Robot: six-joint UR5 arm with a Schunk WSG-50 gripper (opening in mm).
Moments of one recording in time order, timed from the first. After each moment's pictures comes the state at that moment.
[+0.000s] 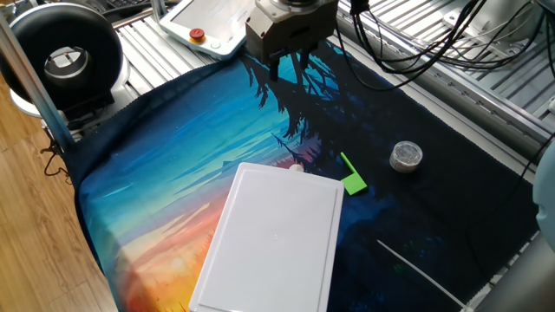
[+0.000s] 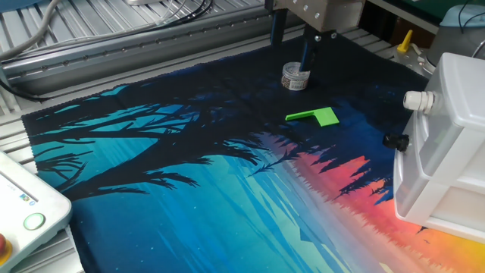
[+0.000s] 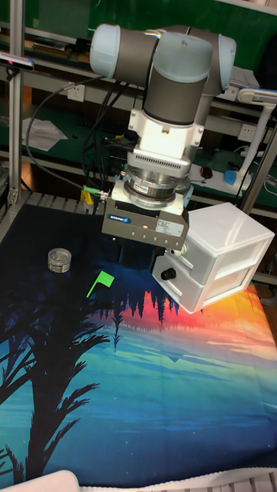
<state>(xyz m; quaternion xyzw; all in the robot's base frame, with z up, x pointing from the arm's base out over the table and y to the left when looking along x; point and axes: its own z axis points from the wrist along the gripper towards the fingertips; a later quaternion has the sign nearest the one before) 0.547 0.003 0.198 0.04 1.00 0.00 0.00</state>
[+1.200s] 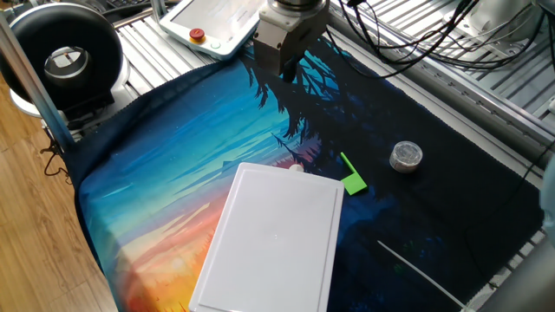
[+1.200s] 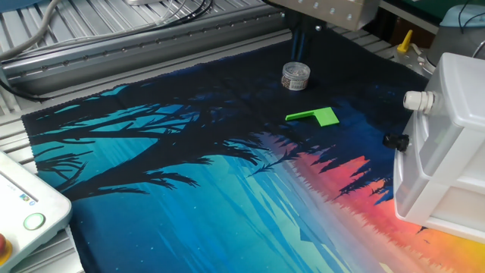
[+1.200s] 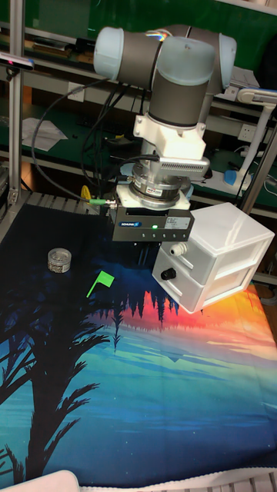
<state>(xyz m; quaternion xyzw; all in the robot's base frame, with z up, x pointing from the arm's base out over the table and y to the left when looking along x) 0.536 0.017 0.193 -0.12 0.99 0.01 0.01</state>
